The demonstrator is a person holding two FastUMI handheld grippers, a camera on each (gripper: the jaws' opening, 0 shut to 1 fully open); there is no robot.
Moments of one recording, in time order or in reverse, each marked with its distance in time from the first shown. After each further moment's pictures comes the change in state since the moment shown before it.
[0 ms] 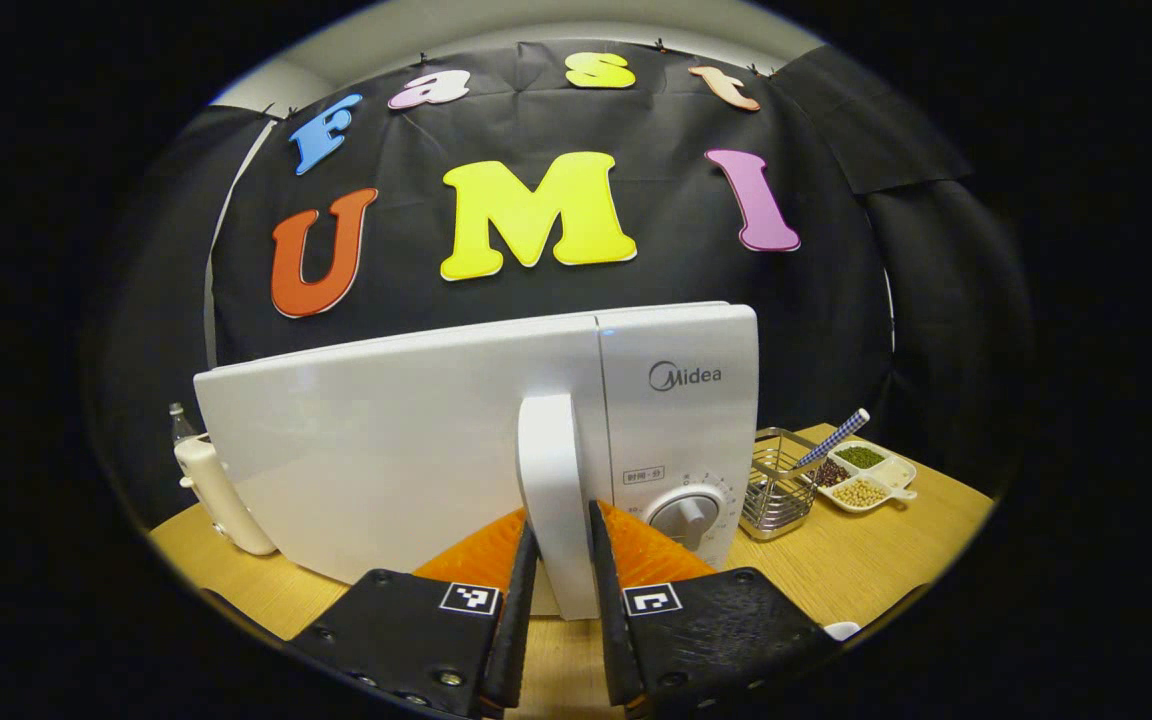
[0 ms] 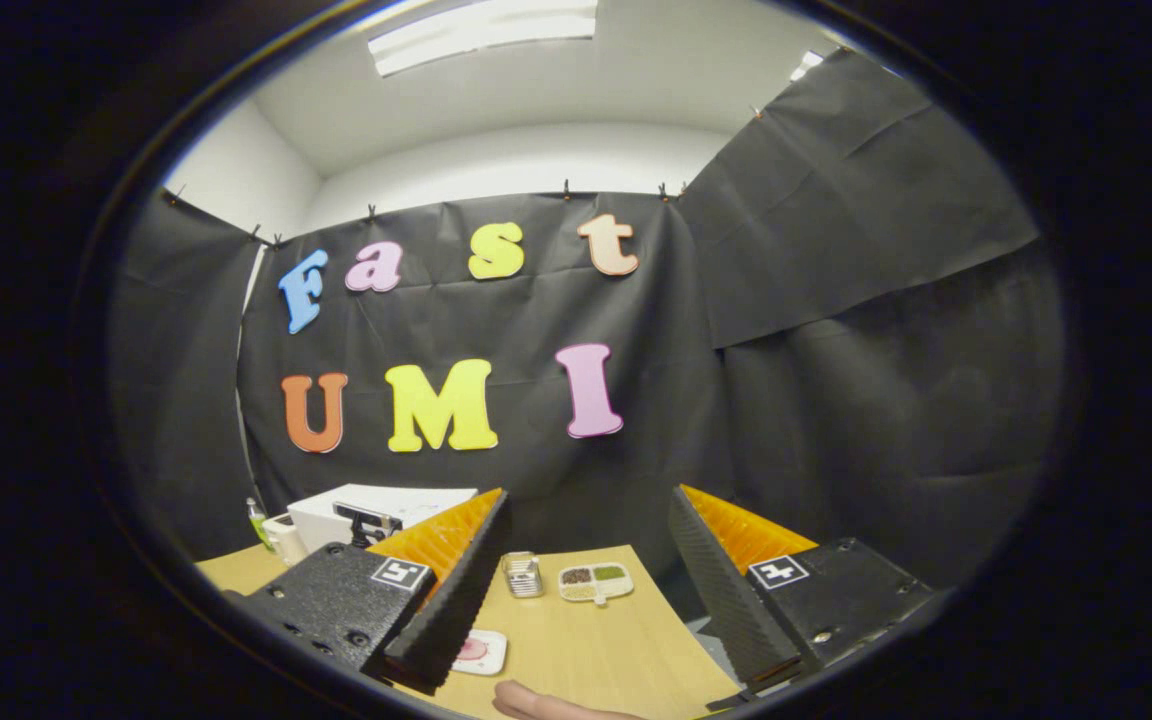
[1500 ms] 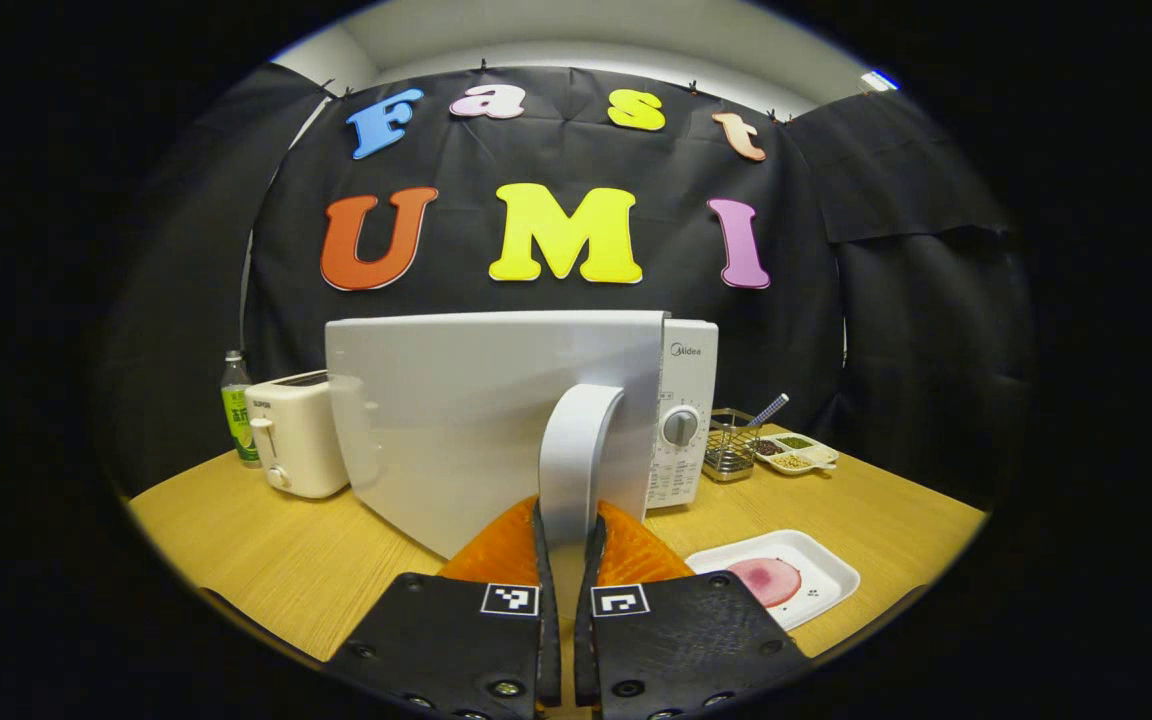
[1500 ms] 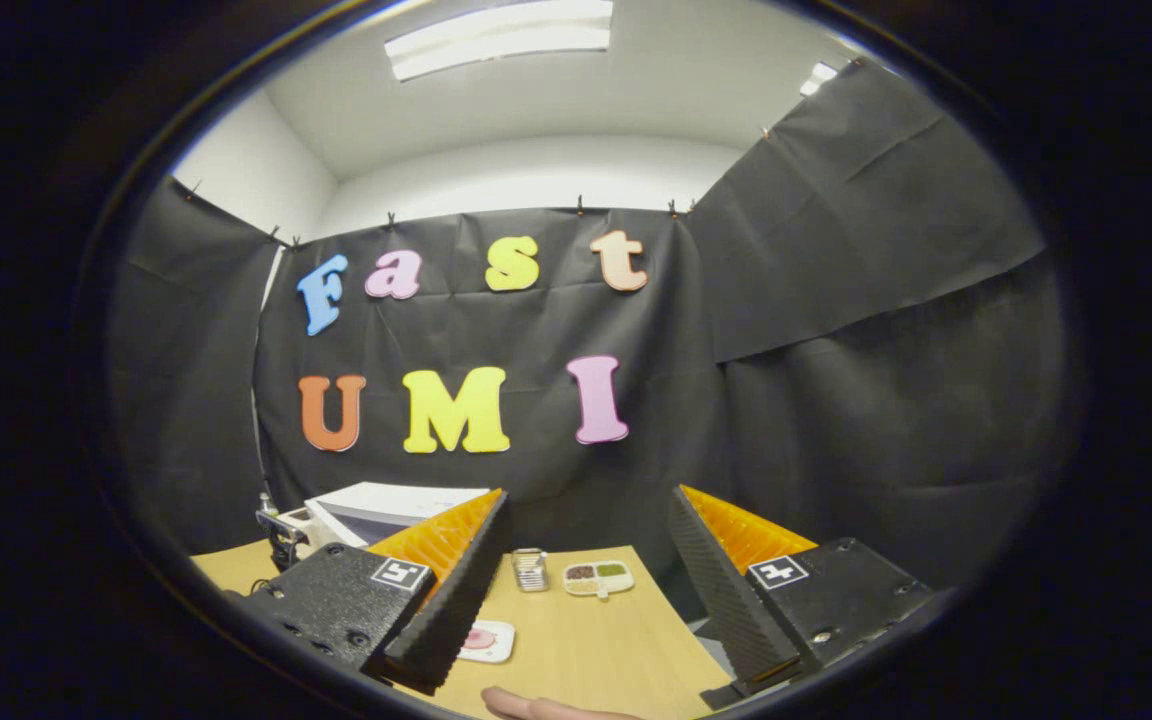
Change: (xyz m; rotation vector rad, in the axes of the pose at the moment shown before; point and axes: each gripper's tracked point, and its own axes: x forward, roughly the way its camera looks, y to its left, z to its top) left arm -0.176 0.078 -0.034 -0.066 -0.019 -0.070; right arm -0.061 0.025 0.013 -0.023 -0.029 0.037
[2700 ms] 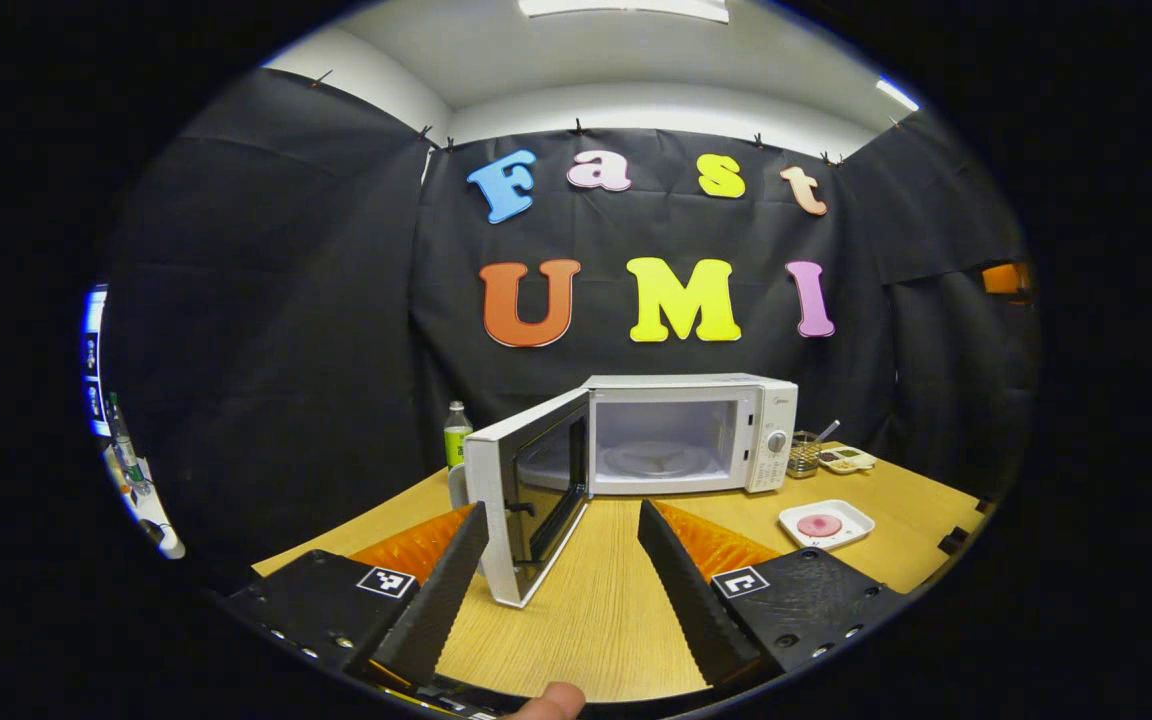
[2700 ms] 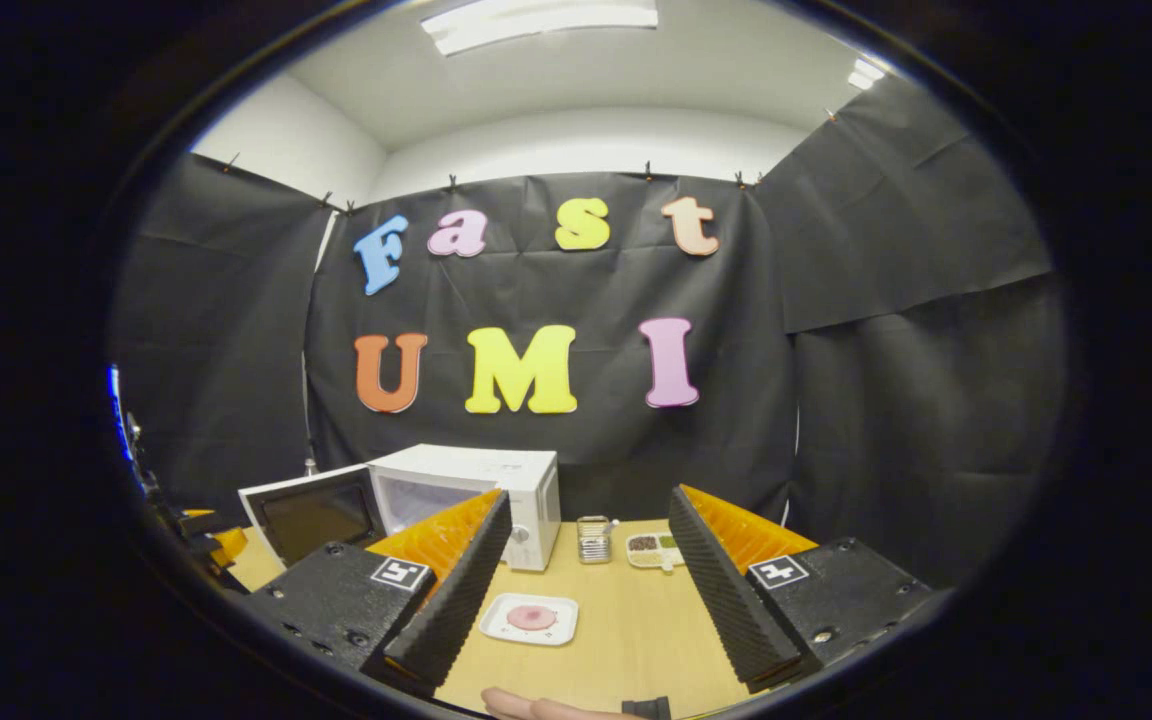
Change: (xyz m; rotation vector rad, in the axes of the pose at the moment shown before) left arm -0.241 0.146 0.075 0.012 -0.087 0.230; right arm 0.018 0.093 -0.053 -0.065 0.117 0.124
